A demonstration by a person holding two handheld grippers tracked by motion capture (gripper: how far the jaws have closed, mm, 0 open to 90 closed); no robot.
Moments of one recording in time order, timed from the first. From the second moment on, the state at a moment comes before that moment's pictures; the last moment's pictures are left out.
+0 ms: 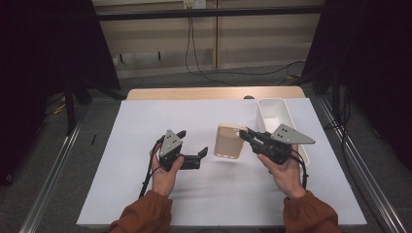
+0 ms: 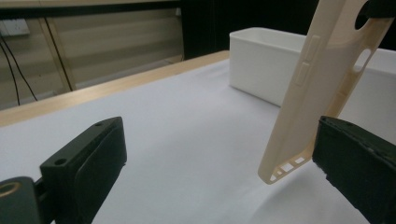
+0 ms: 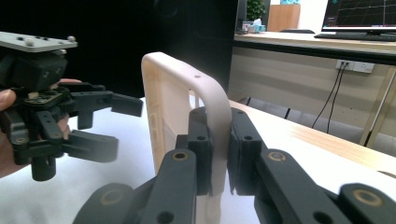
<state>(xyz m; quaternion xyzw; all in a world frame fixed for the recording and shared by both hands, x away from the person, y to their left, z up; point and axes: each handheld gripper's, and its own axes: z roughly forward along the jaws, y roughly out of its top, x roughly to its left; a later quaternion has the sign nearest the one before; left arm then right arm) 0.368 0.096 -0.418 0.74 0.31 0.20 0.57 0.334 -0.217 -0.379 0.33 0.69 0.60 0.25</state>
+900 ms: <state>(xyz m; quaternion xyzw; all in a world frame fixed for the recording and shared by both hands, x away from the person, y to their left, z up) 0.335 0.165 -0.415 0.71 0.34 0.23 0.57 0.323 -0.231 -0.365 0.34 0.67 0.60 0.26</state>
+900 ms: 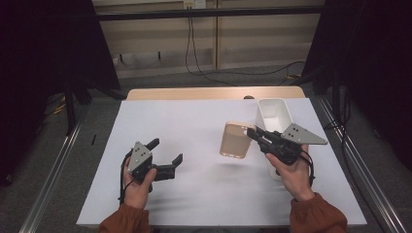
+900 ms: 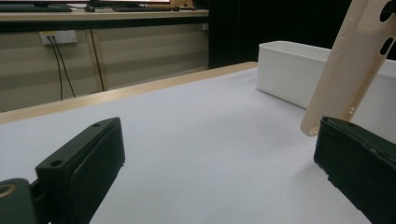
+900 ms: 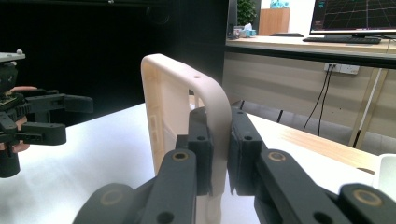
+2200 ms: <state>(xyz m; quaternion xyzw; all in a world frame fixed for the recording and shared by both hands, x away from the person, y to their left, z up) 0.313 0.215 -0.425 0.68 0.38 0.26 0.57 0.355 -0.278 -0.311 0.35 0.65 0.61 0.30</state>
